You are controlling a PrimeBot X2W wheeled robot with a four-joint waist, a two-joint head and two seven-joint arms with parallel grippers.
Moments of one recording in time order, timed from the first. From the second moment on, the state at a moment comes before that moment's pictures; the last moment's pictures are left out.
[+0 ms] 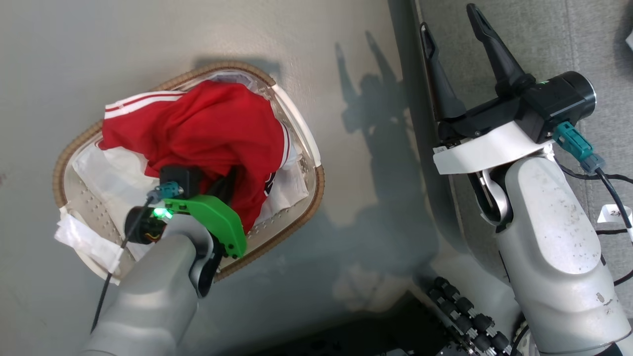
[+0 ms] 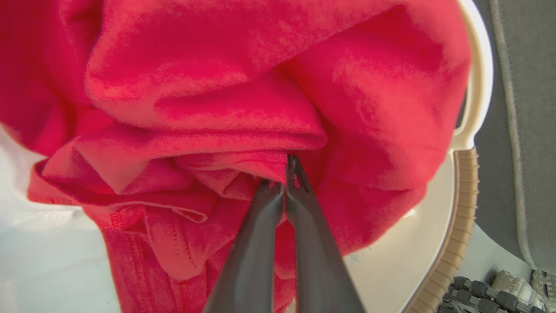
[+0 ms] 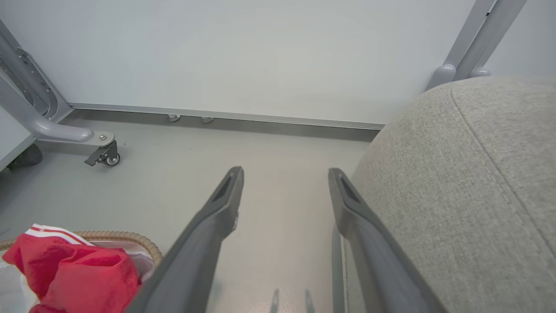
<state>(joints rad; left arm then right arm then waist) -0.75 0.15 -0.82 0.99 -0.85 -0.13 -0.25 -0.64 -0.05 0.17 0.17 0.11 0.13 -0.26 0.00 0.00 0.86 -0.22</state>
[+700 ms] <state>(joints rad) -0.48 0.16 -0.84 0.89 -0.87 -0.13 -0.26 -0.49 -0.05 0.17 0.30 0.11 0.13 -0.26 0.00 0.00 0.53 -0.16</state>
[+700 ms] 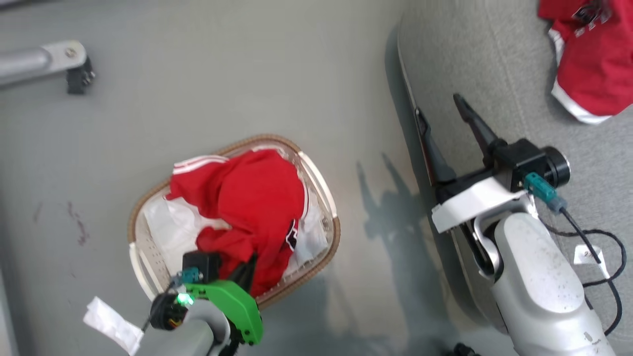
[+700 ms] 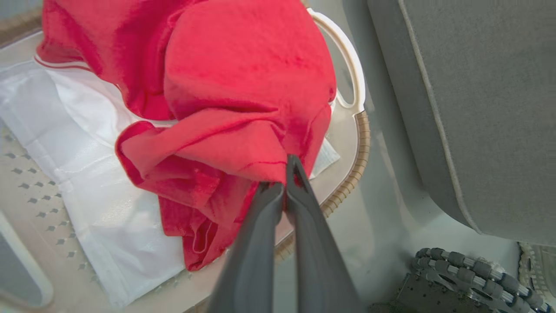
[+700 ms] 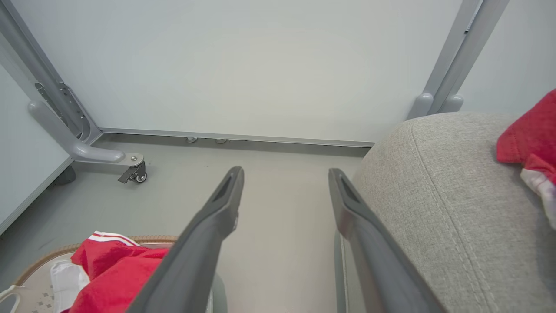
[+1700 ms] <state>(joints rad) -0.29 0.10 -0.42 0.34 -0.49 -0.13 -0.26 -0.26 -0.05 0.18 0.37 0.13 0.13 -0.26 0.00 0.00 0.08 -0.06</state>
